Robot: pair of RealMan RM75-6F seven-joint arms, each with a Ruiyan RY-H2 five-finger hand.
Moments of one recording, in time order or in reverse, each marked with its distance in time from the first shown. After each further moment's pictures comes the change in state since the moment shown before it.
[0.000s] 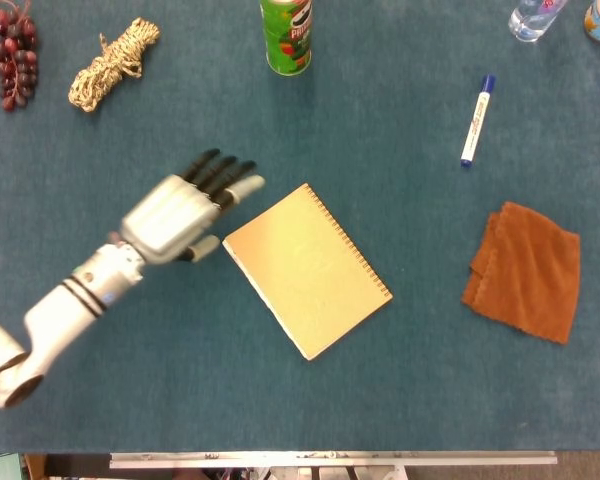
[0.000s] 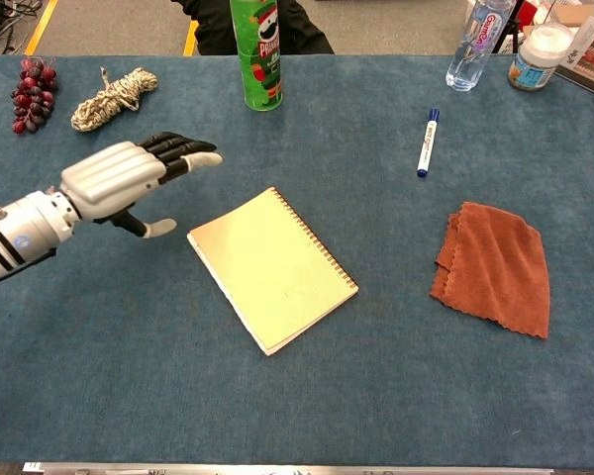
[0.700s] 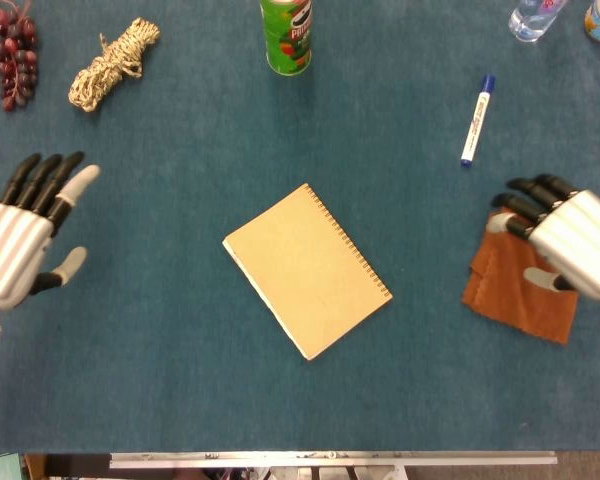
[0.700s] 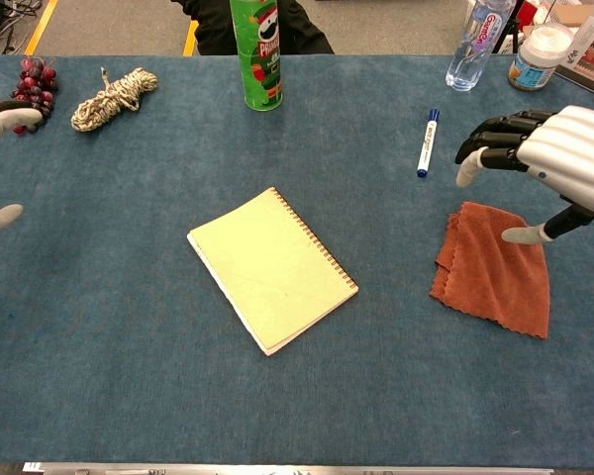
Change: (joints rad) left arm 0.305 0.303 0.052 -0.280 -0.087 0.310 0.048; right arm 0.313 -0.098 -0.066 0.009 -0.318 -0.285 -0.183
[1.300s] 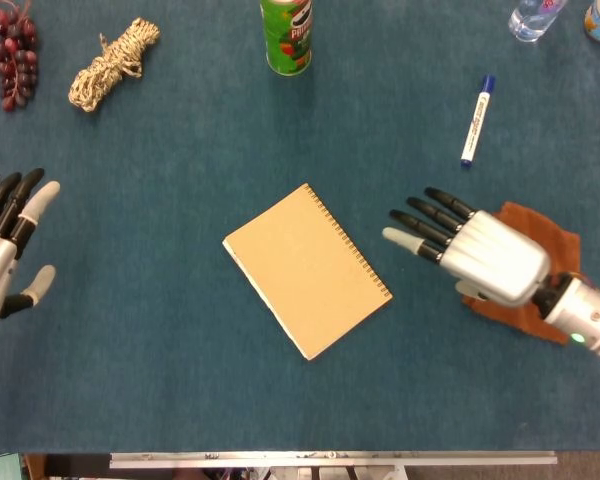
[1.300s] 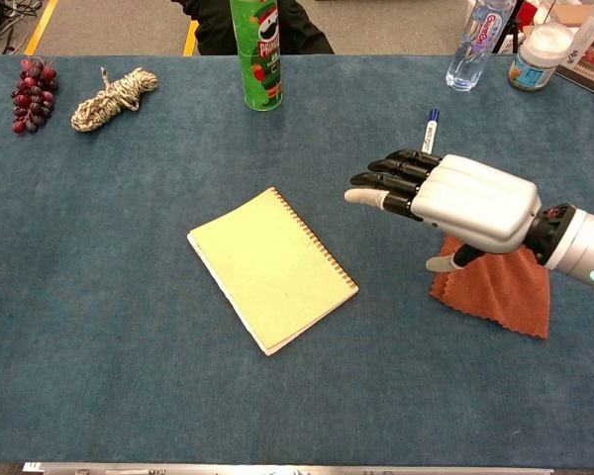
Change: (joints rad) left arm 0.093 0.049 0.005 -0.050 0.011 0.059 0.020; right arm 0.145 -0.225 -0.027 0.147 -0.049 -0.109 -0.072
